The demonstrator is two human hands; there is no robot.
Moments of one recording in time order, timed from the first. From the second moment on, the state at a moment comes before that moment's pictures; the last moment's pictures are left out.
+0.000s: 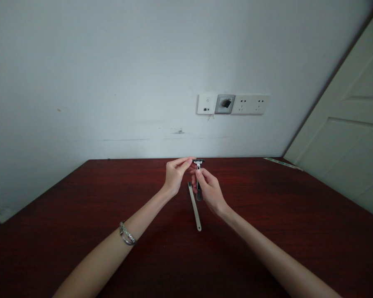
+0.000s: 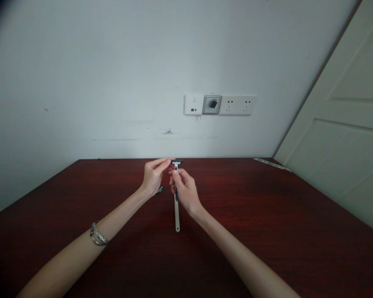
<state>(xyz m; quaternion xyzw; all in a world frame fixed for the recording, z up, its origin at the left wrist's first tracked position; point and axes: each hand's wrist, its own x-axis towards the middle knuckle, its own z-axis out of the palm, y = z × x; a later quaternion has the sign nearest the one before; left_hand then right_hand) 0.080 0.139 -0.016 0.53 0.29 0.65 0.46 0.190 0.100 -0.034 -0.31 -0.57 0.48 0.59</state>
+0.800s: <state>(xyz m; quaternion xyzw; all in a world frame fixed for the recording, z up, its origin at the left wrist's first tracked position) 0.067 0.158 -0.018 0.50 0.35 0.67 0.43 0.211 0.120 -0.030 -0.36 -0.56 0.41 0.62</state>
